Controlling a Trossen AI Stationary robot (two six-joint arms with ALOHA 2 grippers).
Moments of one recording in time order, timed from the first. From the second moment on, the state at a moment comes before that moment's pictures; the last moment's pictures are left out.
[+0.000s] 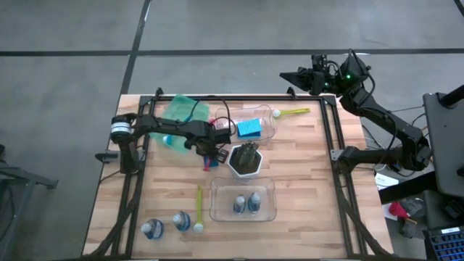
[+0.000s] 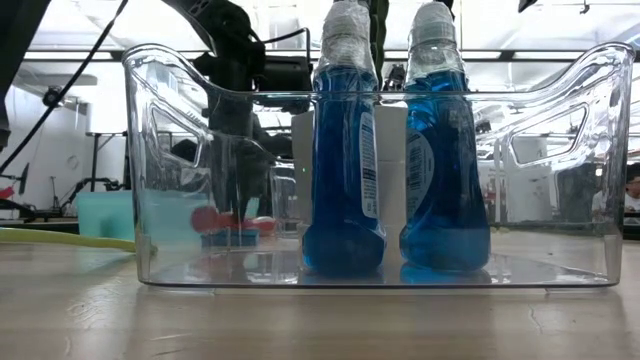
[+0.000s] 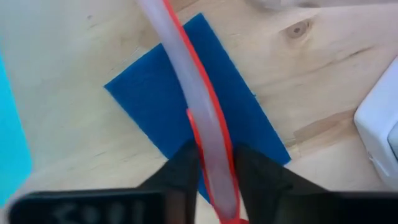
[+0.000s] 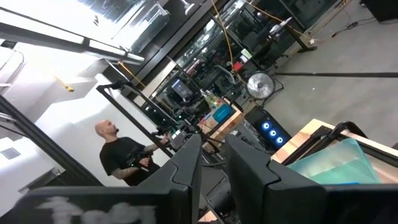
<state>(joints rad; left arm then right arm) 0.17 1.80 1.22 -0.86 0.03 -0.97 -0.74 1.07 1.08 0.20 -0.63 0.93</state>
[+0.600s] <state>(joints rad) 0.17 1.71 1.22 -0.92 0.02 -0.99 -0.74 1.07 1.08 0.20 -0.63 0.92</state>
